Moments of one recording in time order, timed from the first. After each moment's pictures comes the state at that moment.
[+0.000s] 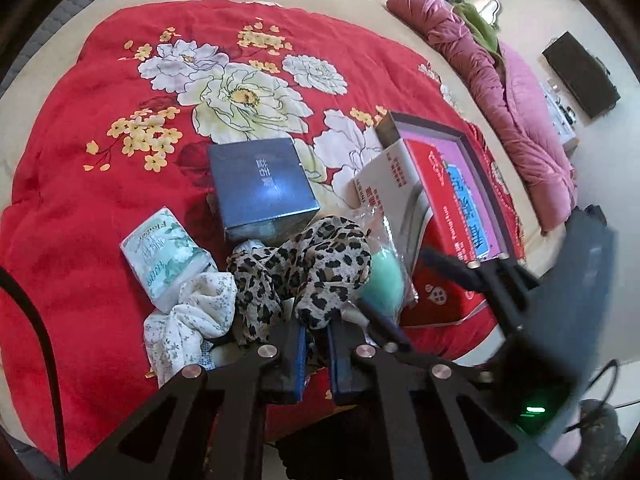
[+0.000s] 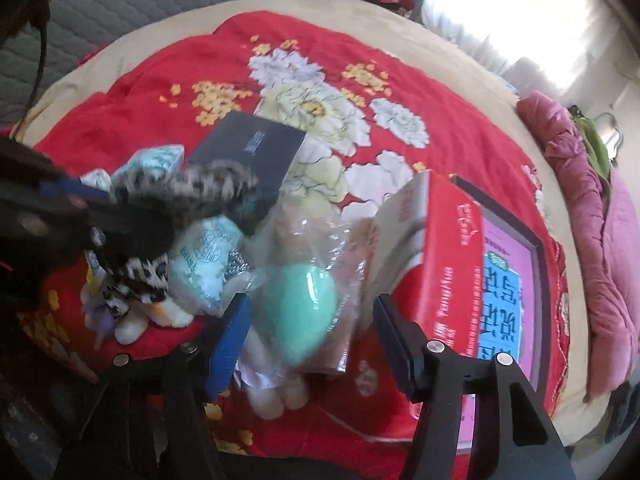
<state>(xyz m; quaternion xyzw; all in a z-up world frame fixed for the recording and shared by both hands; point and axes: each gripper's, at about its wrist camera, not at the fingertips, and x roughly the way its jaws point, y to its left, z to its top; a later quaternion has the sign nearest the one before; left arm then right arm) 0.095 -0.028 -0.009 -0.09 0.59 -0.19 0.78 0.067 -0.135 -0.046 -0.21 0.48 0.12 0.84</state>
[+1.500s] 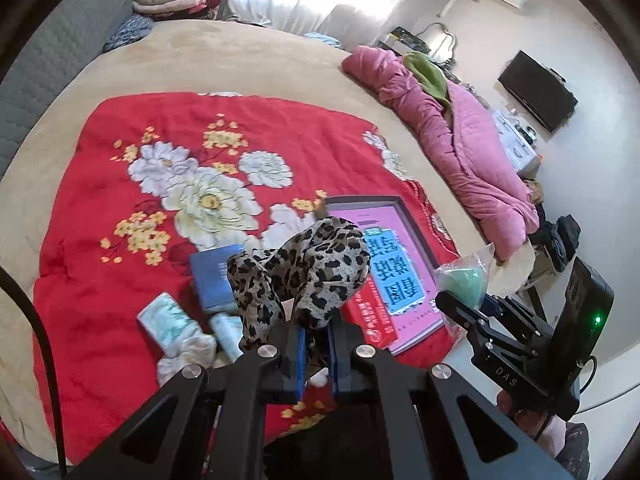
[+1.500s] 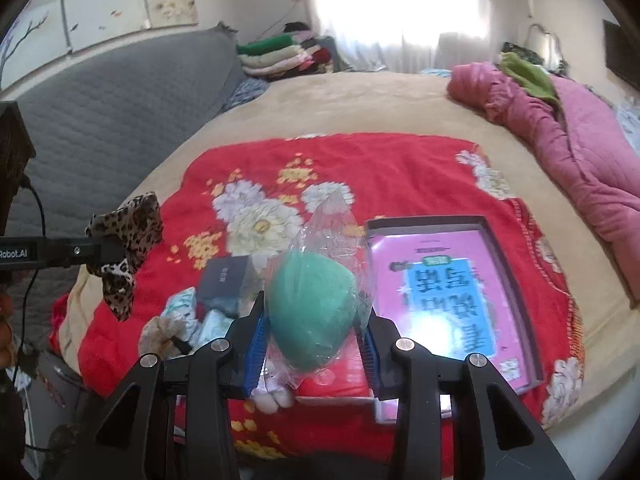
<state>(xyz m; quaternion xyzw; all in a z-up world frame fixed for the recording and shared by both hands) 0.077 -0.043 0.119 -0.09 0.50 -0.23 0.83 0.012 -0.279 0.095 0.05 0.38 0.09 0.92</state>
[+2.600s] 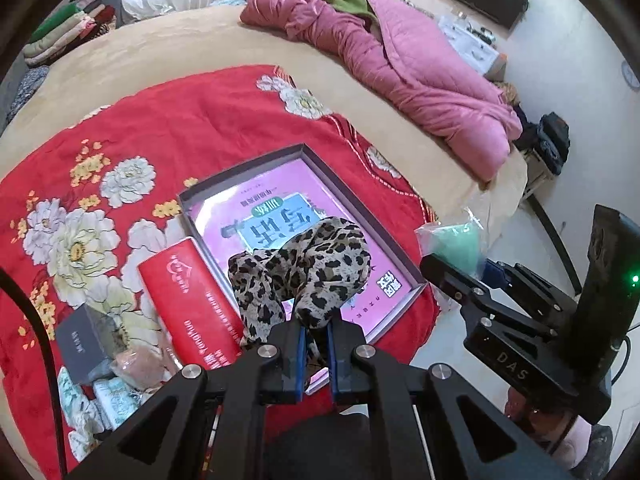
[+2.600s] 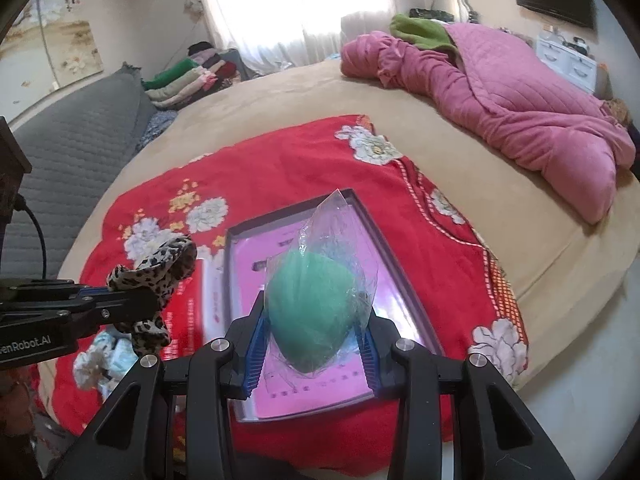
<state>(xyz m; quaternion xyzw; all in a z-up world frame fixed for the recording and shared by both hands) 0.096 -0.271 0.077 0.05 0.54 -0.31 0.78 0.007 -0.438 0.062 0.14 0.40 -0.03 0.91</state>
